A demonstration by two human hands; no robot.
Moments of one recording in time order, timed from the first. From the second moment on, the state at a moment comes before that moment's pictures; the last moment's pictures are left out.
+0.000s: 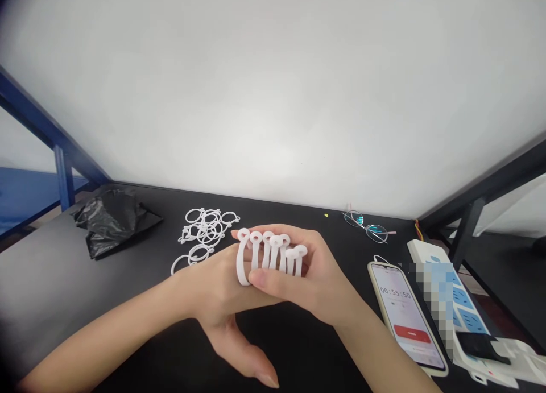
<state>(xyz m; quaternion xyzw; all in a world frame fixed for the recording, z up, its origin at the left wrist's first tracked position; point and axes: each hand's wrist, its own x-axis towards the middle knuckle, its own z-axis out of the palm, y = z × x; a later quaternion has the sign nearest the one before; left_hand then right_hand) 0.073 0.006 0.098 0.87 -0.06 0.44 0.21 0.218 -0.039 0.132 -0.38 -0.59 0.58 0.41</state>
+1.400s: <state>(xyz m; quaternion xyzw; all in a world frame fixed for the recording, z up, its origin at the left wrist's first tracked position) 0.062 -0.001 0.097 0.52 -0.18 0.38 0.74 0.209 -0.028 0.103 -0.17 -0.41 0.80 0.41</state>
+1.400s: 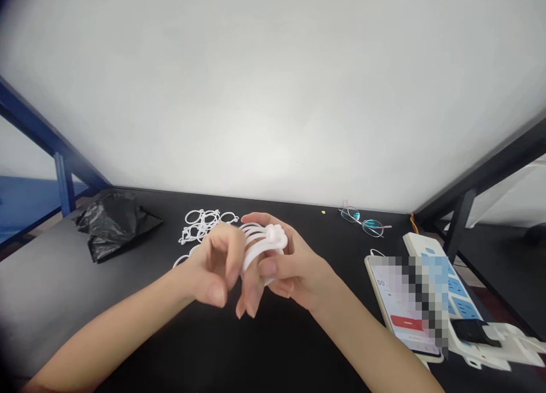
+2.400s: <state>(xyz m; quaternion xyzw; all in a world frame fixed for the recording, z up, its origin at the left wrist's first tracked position) 0.047 -0.005 0.110 0.79 0.26 0.33 0.44 0.226 -0.011 0.104 -0.49 -0.61 0.39 0.48</state>
